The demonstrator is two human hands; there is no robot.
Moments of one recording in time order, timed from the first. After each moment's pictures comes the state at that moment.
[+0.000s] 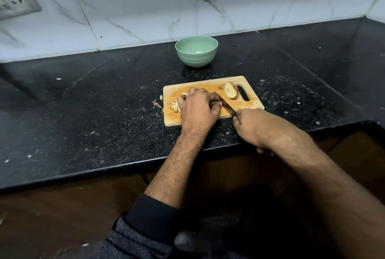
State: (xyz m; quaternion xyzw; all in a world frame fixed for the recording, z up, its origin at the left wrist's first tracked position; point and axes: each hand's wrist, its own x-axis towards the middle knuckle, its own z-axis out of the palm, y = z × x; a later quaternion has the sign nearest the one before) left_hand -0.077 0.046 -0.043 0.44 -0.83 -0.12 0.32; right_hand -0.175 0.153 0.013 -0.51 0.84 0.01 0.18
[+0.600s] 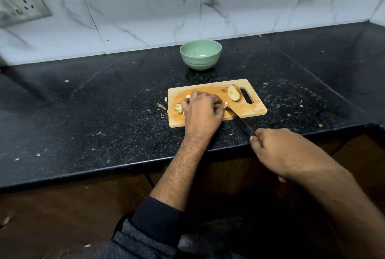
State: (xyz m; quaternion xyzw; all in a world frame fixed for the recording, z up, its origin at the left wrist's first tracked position) left_hand -0.074 0.052 -0.042 0.45 -0.83 -0.10 0.31; right_hand -0.162 0.218 0.026 -0.50 0.85 -0.01 0.16
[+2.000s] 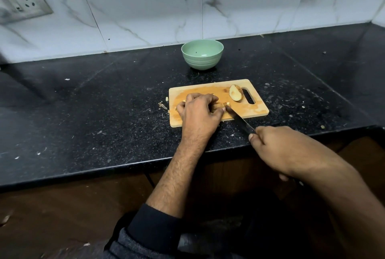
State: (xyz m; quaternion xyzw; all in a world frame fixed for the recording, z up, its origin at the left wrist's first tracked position) left_hand -0.061 0.055 -0.042 0.46 -0.79 -0.19 0.36; right_hand -0.160 0.213 0.036 -0.51 0.84 0.00 0.19
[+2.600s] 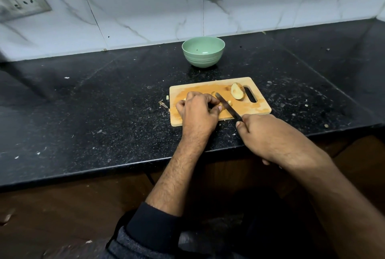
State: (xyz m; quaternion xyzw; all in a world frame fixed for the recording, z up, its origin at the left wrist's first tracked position) left_hand -0.062 0.050 -0.043 0.48 -0.78 -0.21 0.35; right_hand -0.158 0.176 0.018 -0.53 0.84 -0.03 0.12
